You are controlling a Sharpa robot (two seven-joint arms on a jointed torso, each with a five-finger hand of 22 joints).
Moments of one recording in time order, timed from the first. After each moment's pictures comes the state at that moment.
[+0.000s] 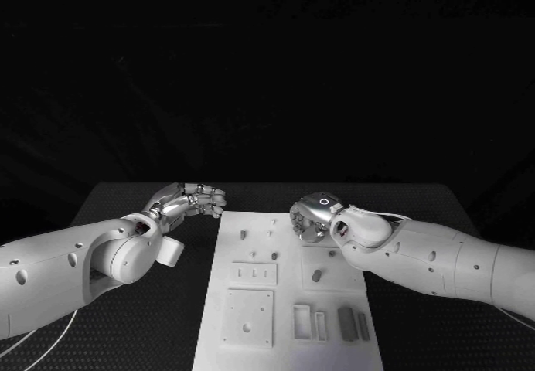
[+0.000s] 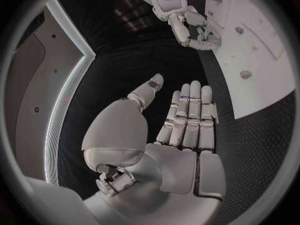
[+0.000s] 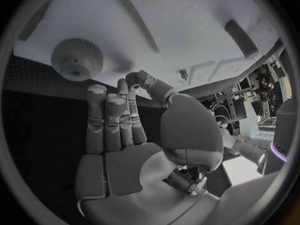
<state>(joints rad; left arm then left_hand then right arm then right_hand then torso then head) 1.36 -0.81 -0.22 1.39 -0.09 -0.17 0.38 1.10 -0.09 0.47 -0.28 0.07 0.79 0.18 0.40 0.36 1.14 0.14 0.11 0.07 0.95 0.11 0.47 0.47 0.04 0.78 0.01 0.36 1.31 1.25 -0.60 -0.15 1.19 -1.80 -0.42 -0.13 1.12 -0.16 0.76 -0.28 0.04 1.04 0.09 0.43 0.46 1.34 0.04 0.13 0.22 1.33 -0.07 1.09 0.89 0.21 1.27 -0.02 0.83 1.31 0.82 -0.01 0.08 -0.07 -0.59</state>
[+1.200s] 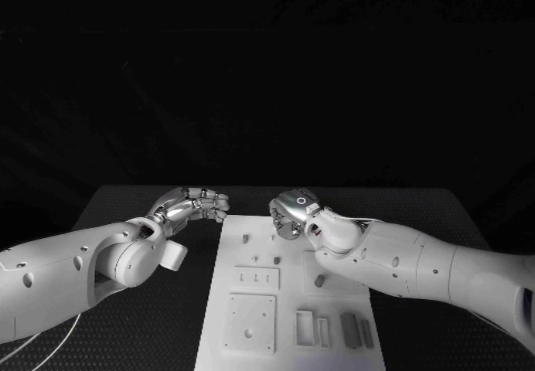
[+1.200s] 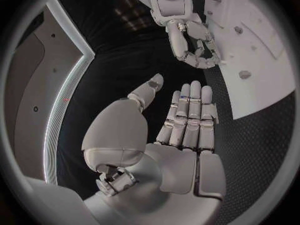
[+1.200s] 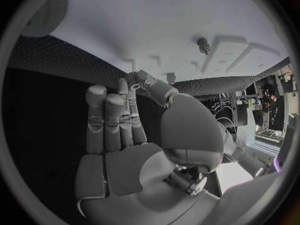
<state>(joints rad) 1.36 -0.80 -0.21 1.38 -0.09 -0.16 0.37 1.10 -0.09 0.47 -0.28 0.07 0.79 0.18 0.39 0.36 1.14 0.14 0.11 0.07 0.95 0.11 0.47 0.47 0.04 0.78 0.01 0.36 1.31 1.25 -0.44 -0.15 1.08 -1.90 -0.52 -0.24 1.12 -0.16 0.78 -0.27 0.05 1.05 0.09 0.42 0.47 1.34 0.04 0.13 0.23 1.33 -0.07 1.10 0.89 0.21 1.27 -0.02 0.85 1.31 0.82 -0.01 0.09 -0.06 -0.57</state>
